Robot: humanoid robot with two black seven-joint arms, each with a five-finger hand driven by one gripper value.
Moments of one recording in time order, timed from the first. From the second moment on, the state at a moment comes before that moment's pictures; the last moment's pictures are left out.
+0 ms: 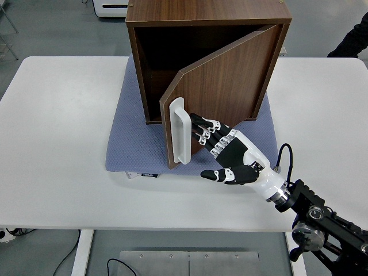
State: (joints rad) left arm 0.16 0.00 -0.14 -0.19 0.06 0.02 -0.23; right arm 0.30 -0.22 0.74 1.35 -0.79 0.38 0.61
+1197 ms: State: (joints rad) left arm 0.16 0.00 -0.14 -0.19 0.06 0.02 -0.23; right arm 0.41 -0.05 0.72 1.23 -0.78 0.27 0.61
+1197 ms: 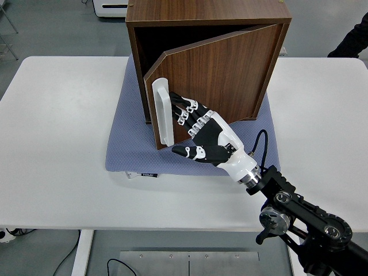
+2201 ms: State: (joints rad) left arm 0.16 0.00 -0.14 -0.19 0.06 0.02 -0.23; right arm 0.52 0.00 0.73 1.06 -0.70 0.21 0.61
